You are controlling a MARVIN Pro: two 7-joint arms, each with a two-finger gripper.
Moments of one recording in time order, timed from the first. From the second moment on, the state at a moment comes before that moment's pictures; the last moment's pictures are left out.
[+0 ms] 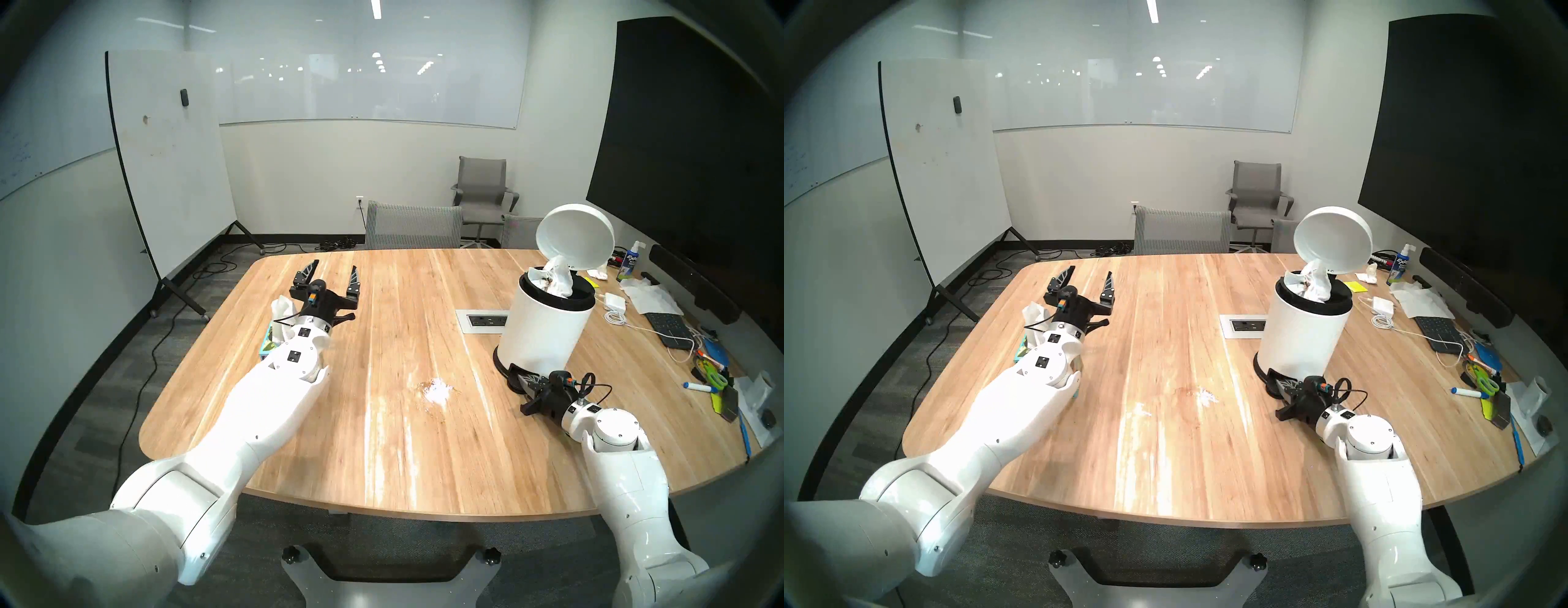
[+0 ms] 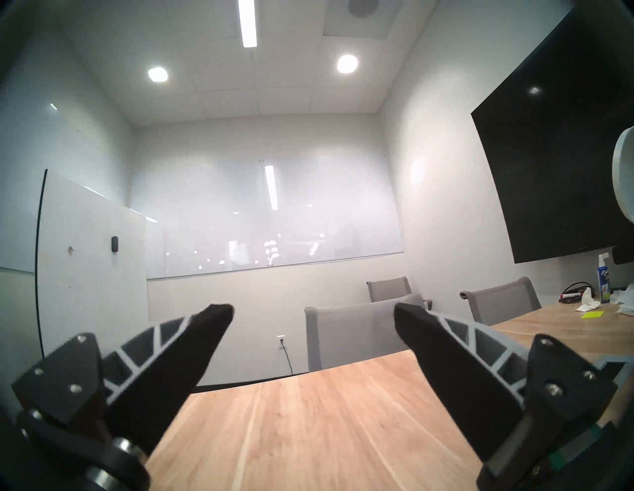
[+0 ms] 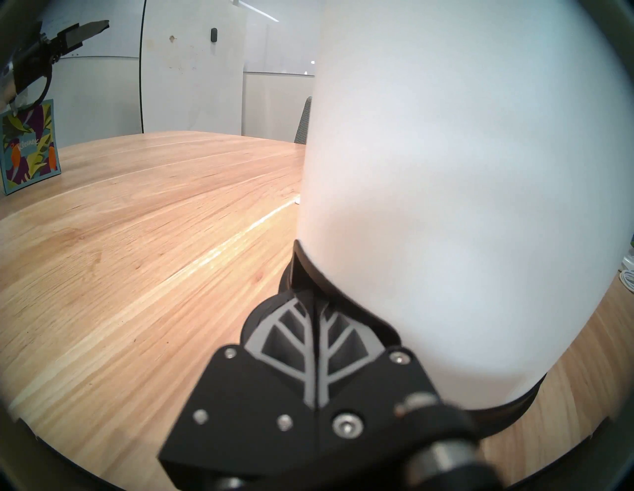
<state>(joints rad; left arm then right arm) 1.01 -1.31 -1.14 -0.95 -0.23 -0.54 0.17 -1.43 -1.25 1.76 -1.16 0.00 -0.07 0.63</state>
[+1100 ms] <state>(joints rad) 1.27 -1.06 -1.25 -1.24 -0.12 -0.89 0.21 -1.43 -1.26 1.76 -1.16 0.00 -0.08 0.62</state>
